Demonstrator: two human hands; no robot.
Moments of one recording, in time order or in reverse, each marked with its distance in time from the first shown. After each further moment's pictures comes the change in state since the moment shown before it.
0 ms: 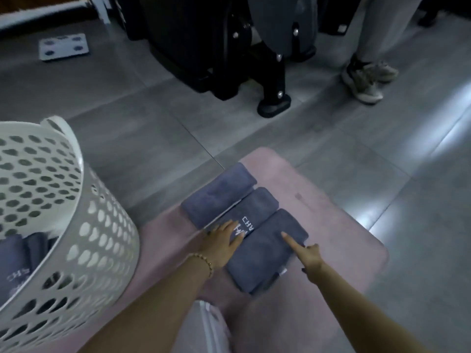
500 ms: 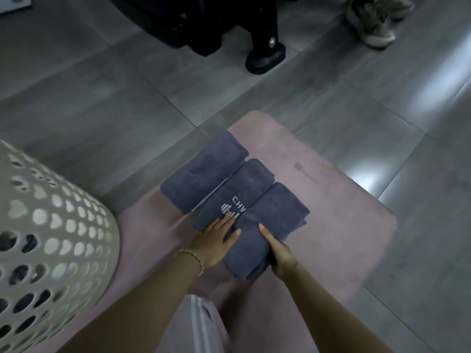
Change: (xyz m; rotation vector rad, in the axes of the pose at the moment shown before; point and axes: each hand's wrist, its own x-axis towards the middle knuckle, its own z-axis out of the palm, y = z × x) left_hand 0.034 -0.030 0.059 -0.002 -0.300 -0.018; right_hand 0.044 0.068 0.064 0.473 -0.284 0.161
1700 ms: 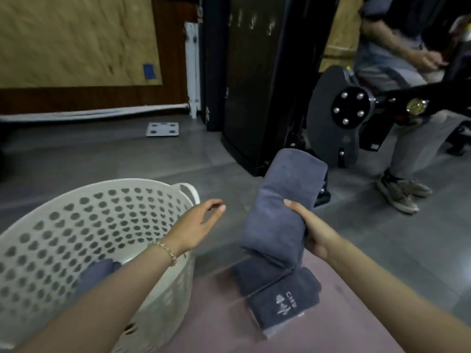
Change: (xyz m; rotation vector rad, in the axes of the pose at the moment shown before) left_hand -0.261 -0.034 -0.245 -0.315 0.925 0.195; right_hand -0.260 -0.180 0.223 -0.405 -0.493 -0.445
